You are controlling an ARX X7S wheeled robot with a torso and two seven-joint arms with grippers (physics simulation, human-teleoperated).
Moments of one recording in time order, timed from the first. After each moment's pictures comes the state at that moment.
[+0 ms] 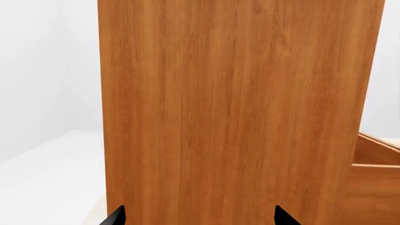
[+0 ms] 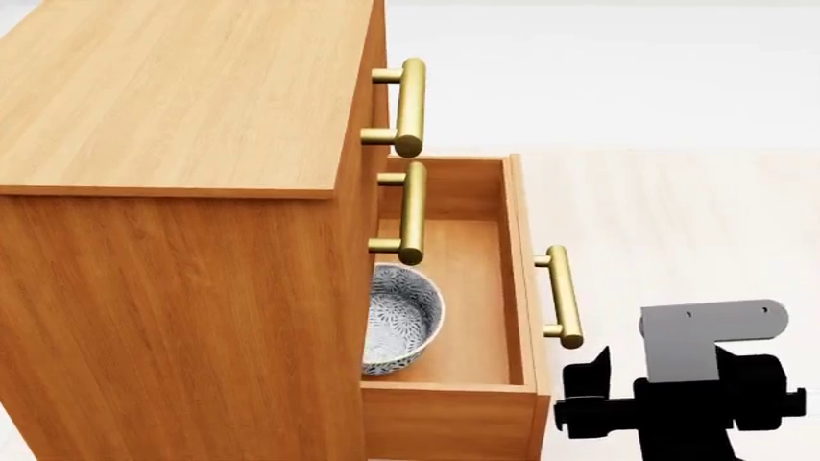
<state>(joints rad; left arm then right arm) 0.34 -0.49 0.41 0.32 -0.25 0.35 -0.52 0.56 0.19 0.07 0.22 -0.14 0.67 -0.13</state>
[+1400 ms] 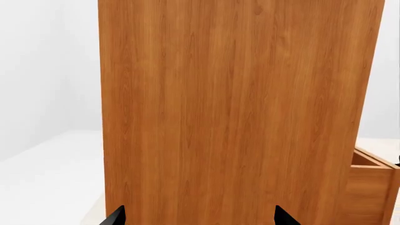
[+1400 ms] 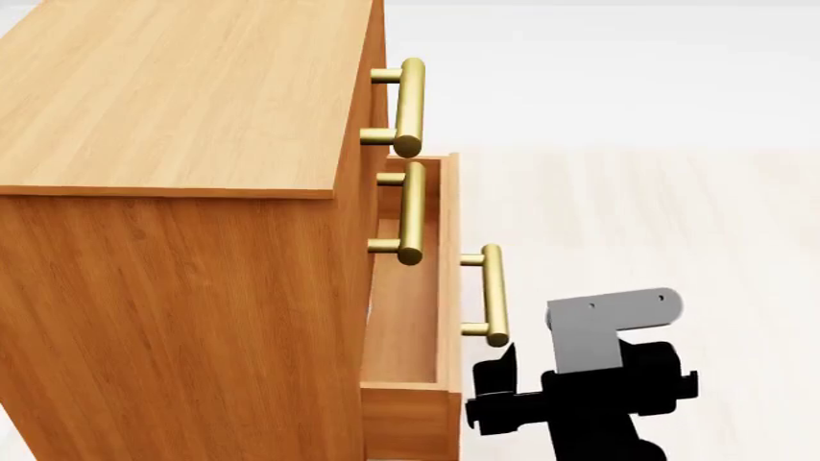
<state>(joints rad) 0.33 -0.50 0.42 0.31 -0.26 0.36 -0.52 0.59 0.11 -0.04 0.28 -0.06 0.66 -0.11</state>
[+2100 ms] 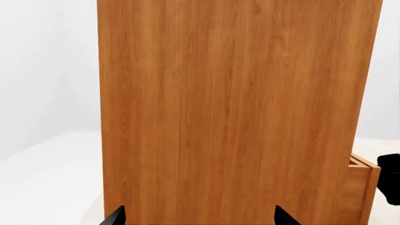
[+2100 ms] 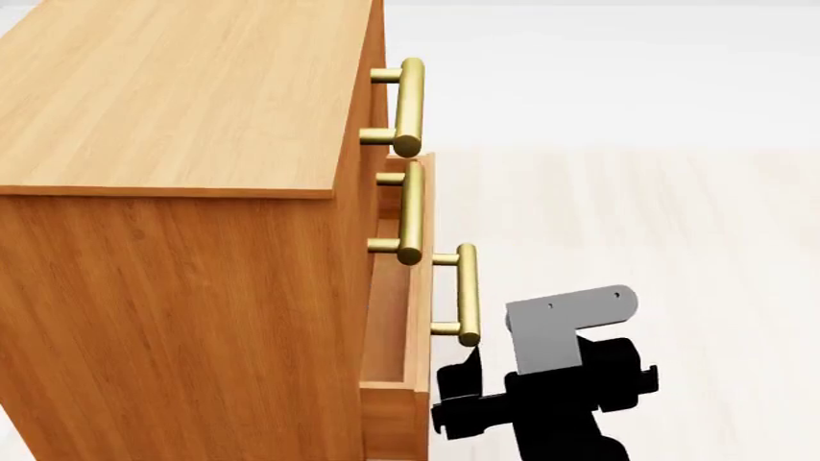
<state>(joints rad) 0.33 -0.50 0.43 0.30 -0.26 0.37 -0.52 0.60 0.08 -0.11 0.29 -0.04 0.65 -0.09</state>
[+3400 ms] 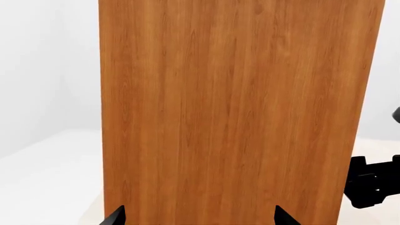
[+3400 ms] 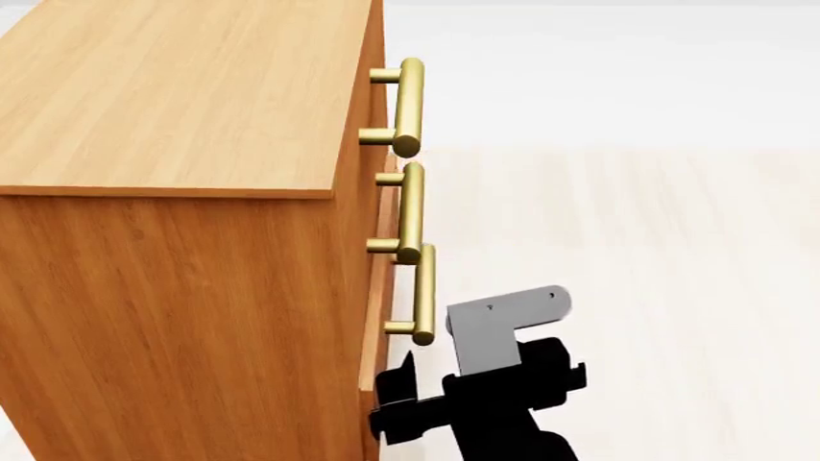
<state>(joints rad) 0.33 -0.50 0.43 0.30 -0.27 0.38 -0.52 0.64 0.05 -0.23 0.41 0.10 0.57 -0.08</state>
